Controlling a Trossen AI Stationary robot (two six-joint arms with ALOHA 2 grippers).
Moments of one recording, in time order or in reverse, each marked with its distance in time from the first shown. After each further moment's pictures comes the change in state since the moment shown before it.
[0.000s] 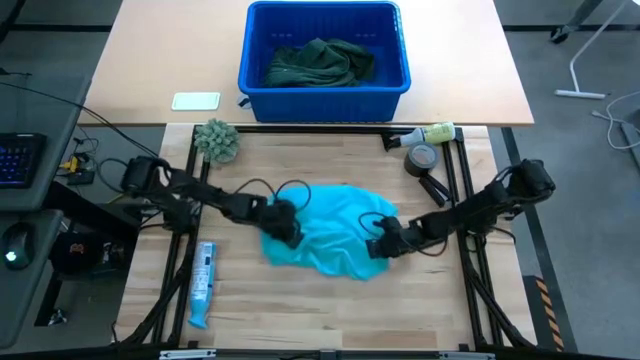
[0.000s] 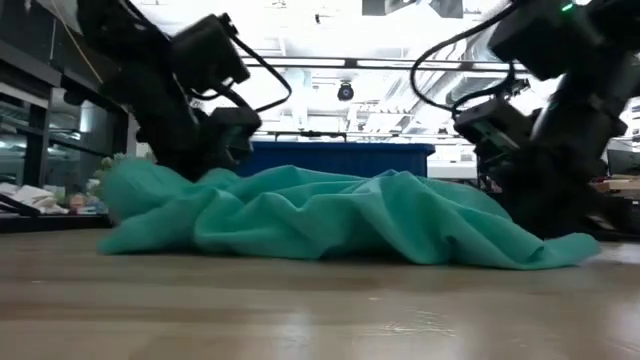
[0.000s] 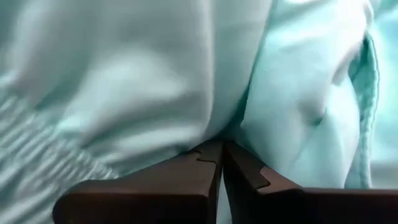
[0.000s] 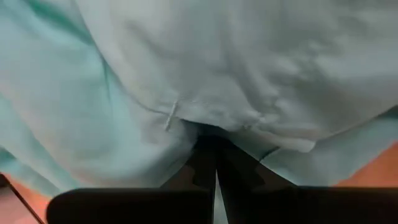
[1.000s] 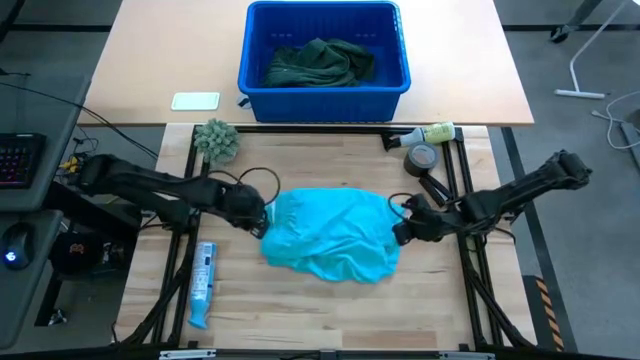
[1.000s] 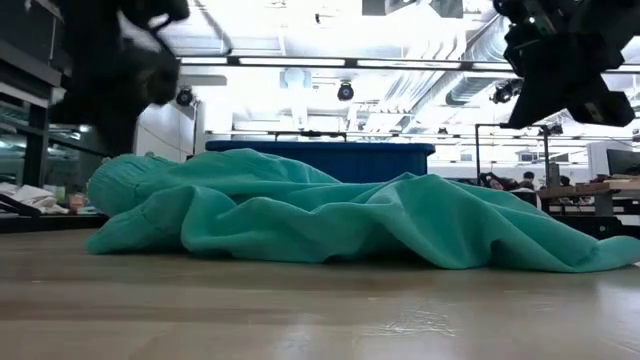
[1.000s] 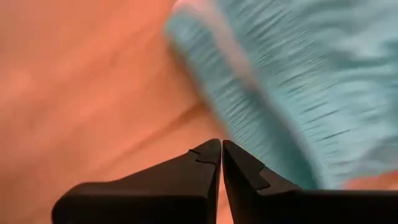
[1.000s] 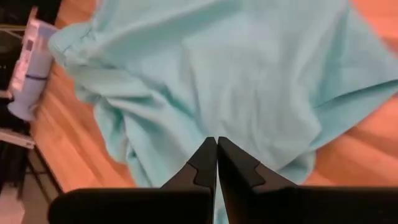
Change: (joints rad) left arm -0.069 -0.474 0.088 -0.830 -0.102 -0.164; right arm 0.035 -0.544 0.119 -0.561 0.263 -0.243
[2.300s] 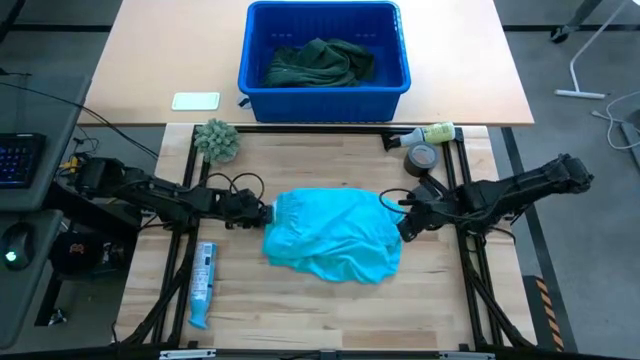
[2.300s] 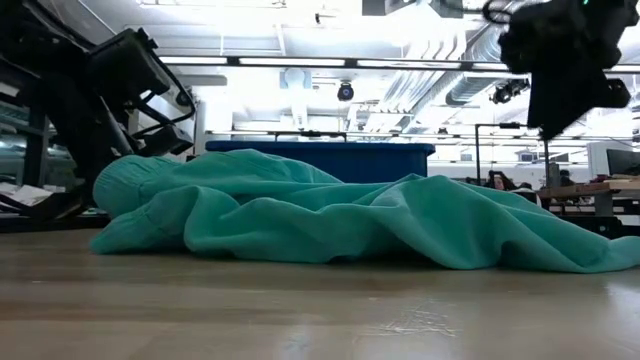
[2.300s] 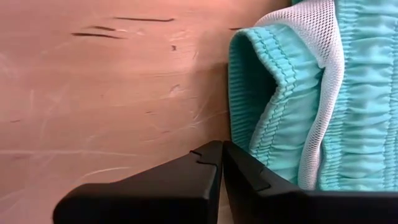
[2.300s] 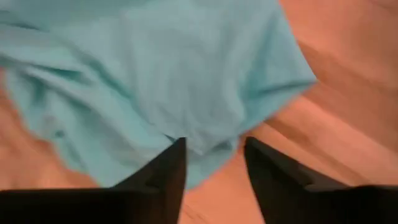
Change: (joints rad) left arm 0.108 0.035 -0.454 0.780 0.004 -0.367; right arm -0.129 0.072 0.145 -0.340 -0.160 -0.182
